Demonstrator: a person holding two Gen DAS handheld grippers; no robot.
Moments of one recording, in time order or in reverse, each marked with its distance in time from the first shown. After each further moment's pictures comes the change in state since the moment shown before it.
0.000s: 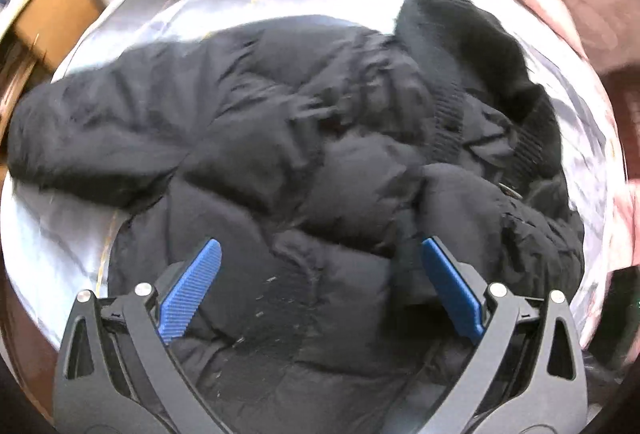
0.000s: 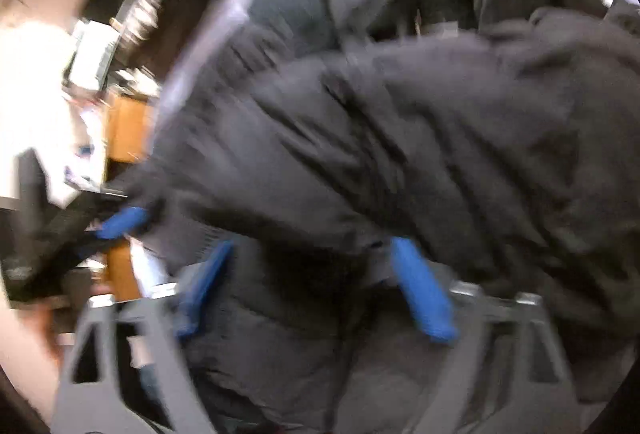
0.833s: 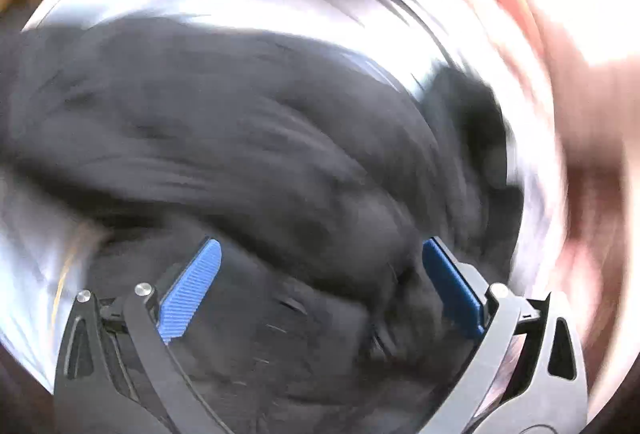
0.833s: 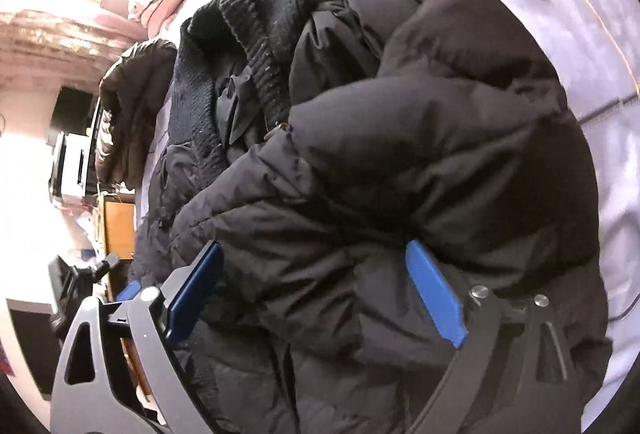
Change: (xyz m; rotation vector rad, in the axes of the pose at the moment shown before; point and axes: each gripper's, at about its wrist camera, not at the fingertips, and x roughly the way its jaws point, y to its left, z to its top) left arm 0.023 0.157 0.040 -0.481 -0.011 -0.298; right arm -0.043 -0.103 0.047 0.296 -0.146 -0.087
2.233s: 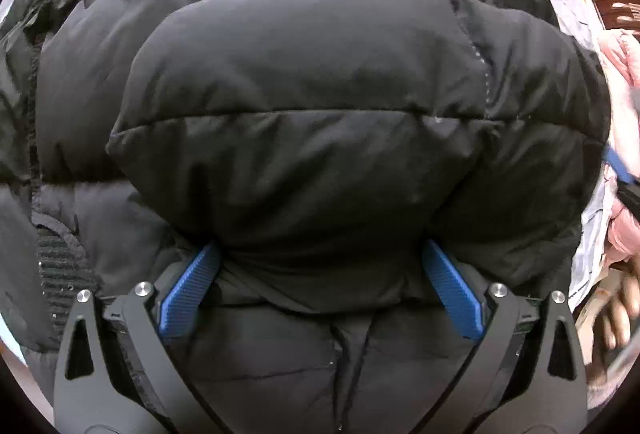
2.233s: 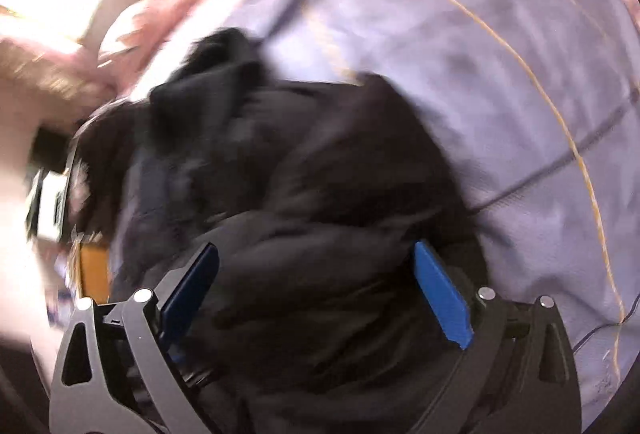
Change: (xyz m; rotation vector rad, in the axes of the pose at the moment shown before) left arm 0.175 -0.151 -0.199 0.711 0.460 0.282; right arm -0.029 -0.004 0.051 -0.092 -0.186 -0.117
